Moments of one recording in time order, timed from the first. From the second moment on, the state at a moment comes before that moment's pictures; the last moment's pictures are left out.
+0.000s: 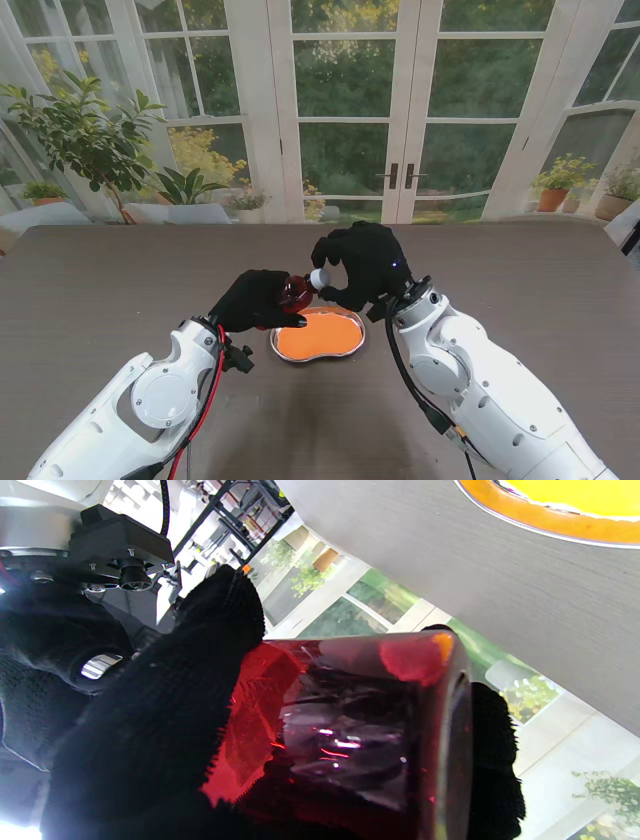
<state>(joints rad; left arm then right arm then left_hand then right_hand) 1.51 -1.14 -1.14 -1.62 0.35 -0.28 0.08 -1.26 -1.14 0.96 -1.51 -1.00 -0.39 -0.64 0.88 -0.82 0.59 -0.17 0.90 0.36 0.70 0.60 1.25 0.33 0.28 0.67 1.07 0.40 0.73 0.60 0.53 0.50 1.36 0.67 0.23 -1.31 1.38 -0.34 1.07 -0.15 0.85 0.37 1.23 -0.06 0.83 0.78 1.31 -0.08 1.45 0.85 0.97 0.20 1.61 0.87</state>
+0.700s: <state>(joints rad) 1.51 -1.14 -1.15 -1.62 0.35 -0.28 0.08 -1.26 -1.15 0.95 -1.50 -0.98 -0.41 -0.65 0.88 -0.82 0.59 -0.17 0.90 0.36 0.70 0.60 1.25 0.33 0.28 0.67 1.07 0.40 0.73 0.60 0.53 0.50 1.36 0.67 0.36 -1.35 1.37 -0.50 1.08 -0.15 0.98 0.12 1.30 -0.07 0.79 0.80 1.32 -0.06 1.49 0.88 0.99 0.20 1.61 0.85</state>
